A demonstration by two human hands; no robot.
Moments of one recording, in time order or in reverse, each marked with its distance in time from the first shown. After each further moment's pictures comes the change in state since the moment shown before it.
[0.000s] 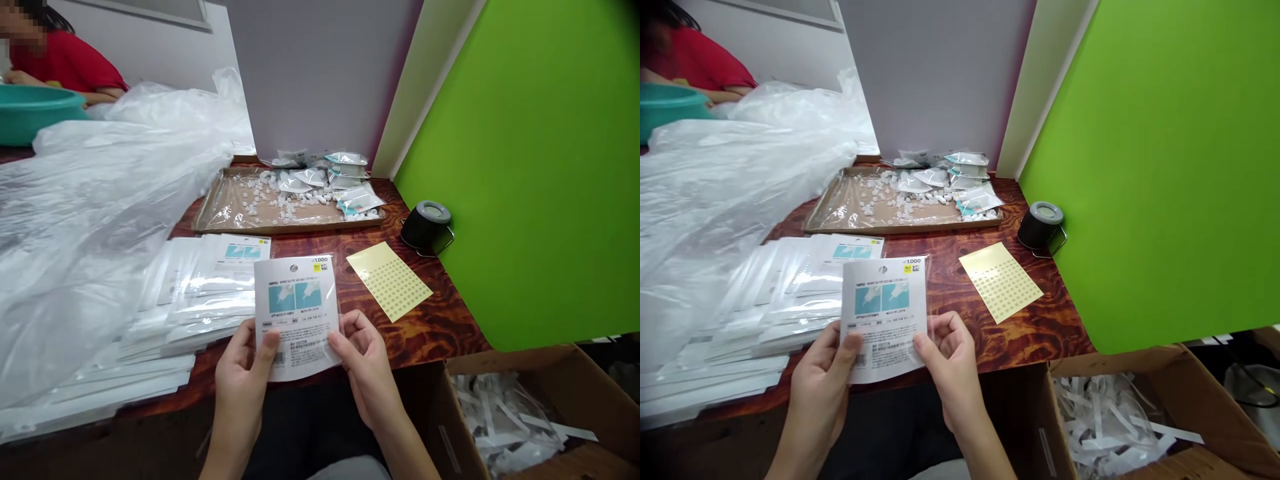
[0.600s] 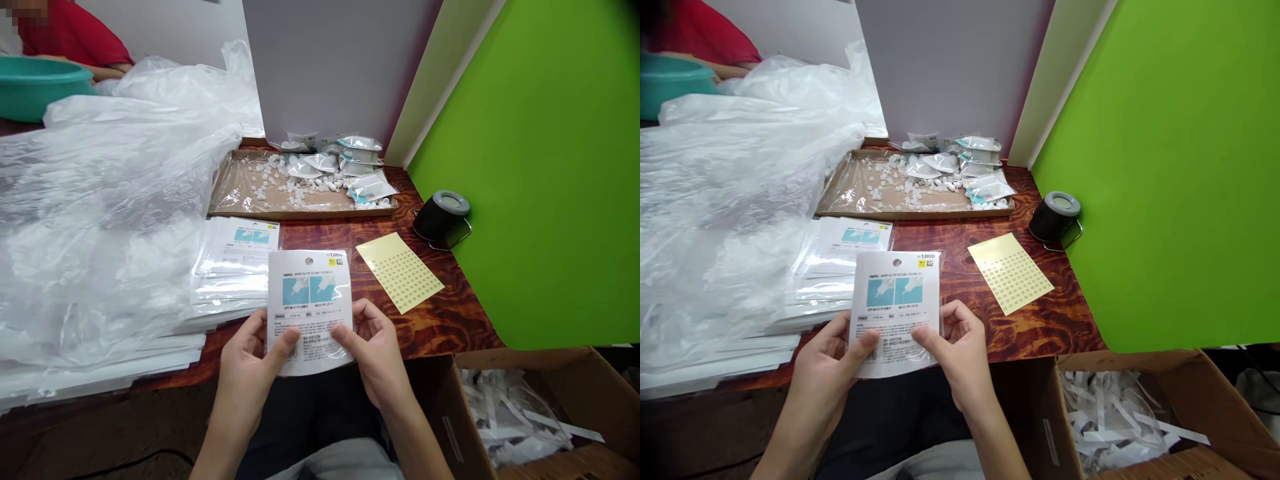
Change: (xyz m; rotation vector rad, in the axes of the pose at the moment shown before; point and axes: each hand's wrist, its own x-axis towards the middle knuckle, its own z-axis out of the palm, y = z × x) left_hand -0.003 0.005 -0.010 0.079 -0.125 -0.061; right_hand 0.003 -0.005 -0.004 -0.079 0.014 0.015
